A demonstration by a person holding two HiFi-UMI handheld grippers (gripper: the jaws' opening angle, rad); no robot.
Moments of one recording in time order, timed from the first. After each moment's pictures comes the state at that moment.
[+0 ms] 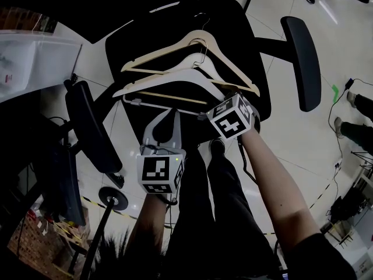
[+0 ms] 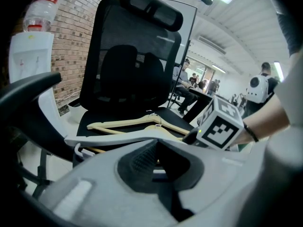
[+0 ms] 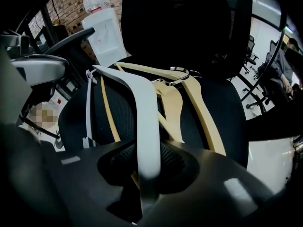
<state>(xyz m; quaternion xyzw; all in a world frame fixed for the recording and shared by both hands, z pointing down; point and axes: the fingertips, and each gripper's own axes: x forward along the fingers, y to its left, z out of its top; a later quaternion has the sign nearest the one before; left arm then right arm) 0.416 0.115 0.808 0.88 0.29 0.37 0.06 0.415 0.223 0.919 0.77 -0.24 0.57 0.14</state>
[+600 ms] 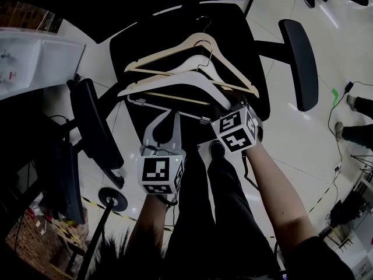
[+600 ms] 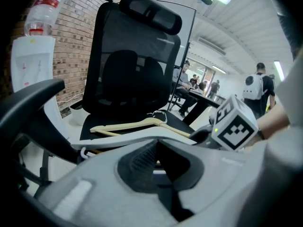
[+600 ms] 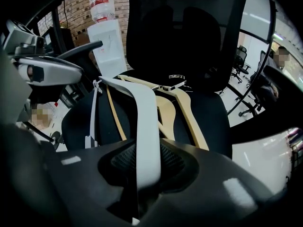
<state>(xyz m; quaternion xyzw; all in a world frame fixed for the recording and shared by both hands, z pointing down) 0.417 0.110 0.799 0.89 0.28 0.36 0.06 0.413 0.224 0.885 0.81 -0.23 0.52 0.15</state>
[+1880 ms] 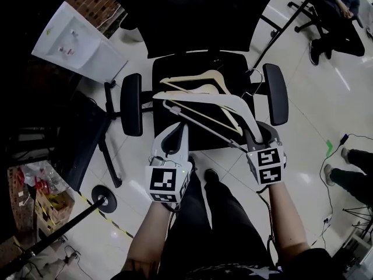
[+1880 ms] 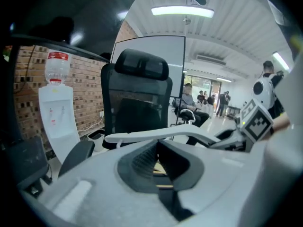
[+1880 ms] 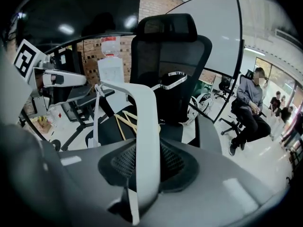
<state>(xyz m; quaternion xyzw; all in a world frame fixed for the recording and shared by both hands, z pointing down) 0.387 0.114 0.627 0.95 0.20 0.22 0.04 0.383 0.305 0.700 0.89 -0.22 0.38 0.14</state>
